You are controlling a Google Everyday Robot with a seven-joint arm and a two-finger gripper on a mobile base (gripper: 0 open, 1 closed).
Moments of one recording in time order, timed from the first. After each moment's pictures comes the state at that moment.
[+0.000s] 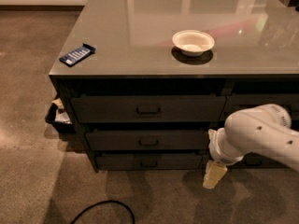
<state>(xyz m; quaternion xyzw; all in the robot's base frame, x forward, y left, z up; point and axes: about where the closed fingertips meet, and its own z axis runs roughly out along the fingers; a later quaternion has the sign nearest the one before) 0.461 -0.211 0.636 -0.60 0.79 -0.02 0.14</state>
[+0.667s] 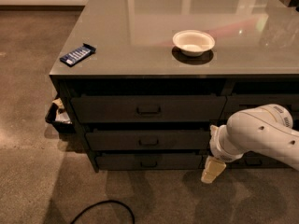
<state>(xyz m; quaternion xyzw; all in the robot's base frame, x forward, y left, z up) 0.477 -0.207 0.635 -0.58 0.80 -0.03 0.17</state>
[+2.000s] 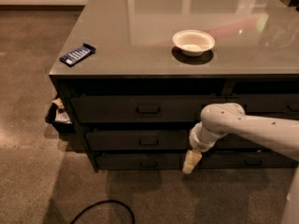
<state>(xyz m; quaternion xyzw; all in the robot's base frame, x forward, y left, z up) 0.557 -0.175 0.514 -0.59 0.80 0.06 0.13</state>
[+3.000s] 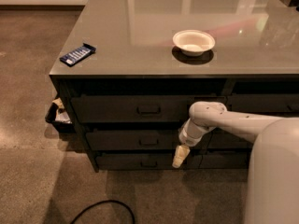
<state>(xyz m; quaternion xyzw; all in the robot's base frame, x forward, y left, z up) 0.605 -0.140 0.462 -0.60 0.78 0.10 0.13</state>
